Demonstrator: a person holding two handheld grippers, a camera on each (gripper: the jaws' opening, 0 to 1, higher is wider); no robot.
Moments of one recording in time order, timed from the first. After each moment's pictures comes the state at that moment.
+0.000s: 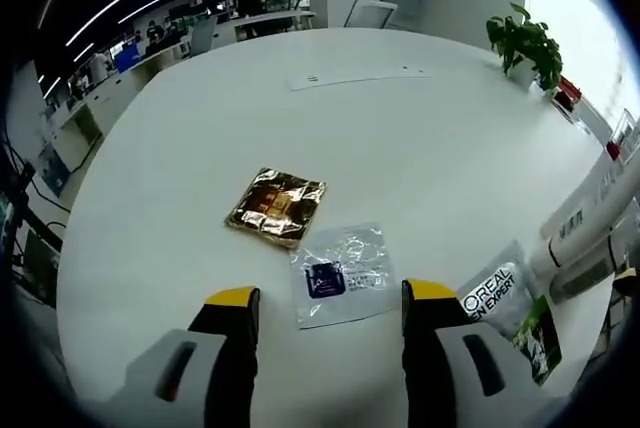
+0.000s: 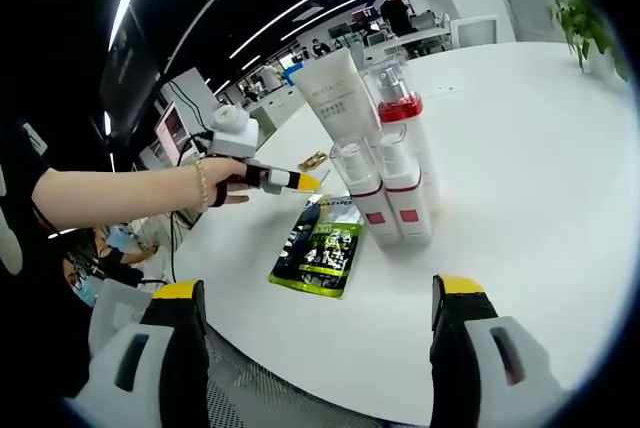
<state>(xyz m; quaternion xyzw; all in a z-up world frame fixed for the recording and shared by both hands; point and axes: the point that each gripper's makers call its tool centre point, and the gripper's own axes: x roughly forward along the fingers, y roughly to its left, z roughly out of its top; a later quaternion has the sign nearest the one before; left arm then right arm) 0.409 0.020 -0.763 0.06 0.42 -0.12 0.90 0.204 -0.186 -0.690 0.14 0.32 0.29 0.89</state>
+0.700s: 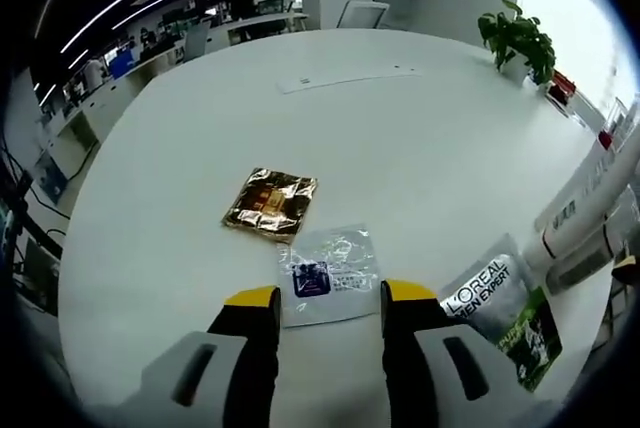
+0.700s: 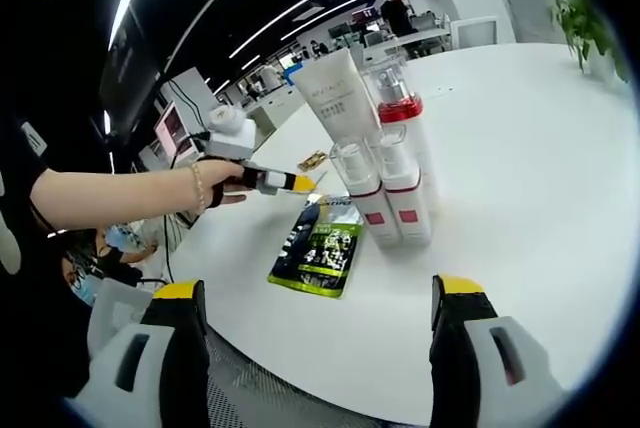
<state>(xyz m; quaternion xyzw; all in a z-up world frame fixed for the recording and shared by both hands) 0.406 0.017 -0.763 0.07 0.42 -0.14 0.90 0.205 -0.186 -0.689 0.14 0.32 0.29 0.89</state>
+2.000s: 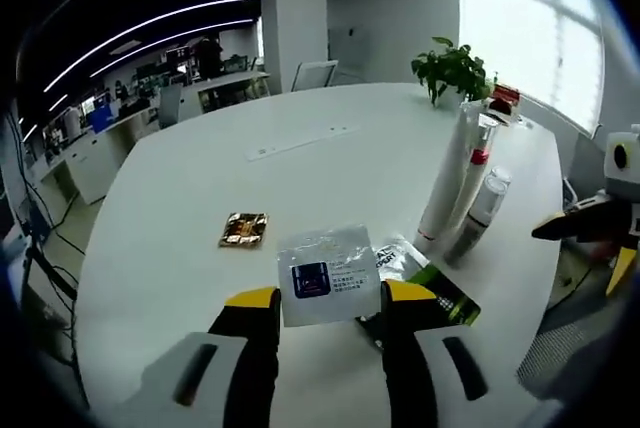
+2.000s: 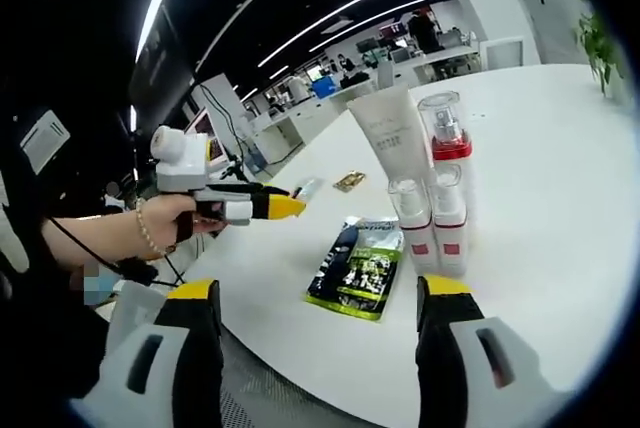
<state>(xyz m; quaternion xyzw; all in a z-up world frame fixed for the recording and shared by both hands) 0.313 -0.008 -0.668 0.09 0.29 -0.23 0.92 0.200 -0.154 -0.652 0.13 0.28 0.35 0.89</state>
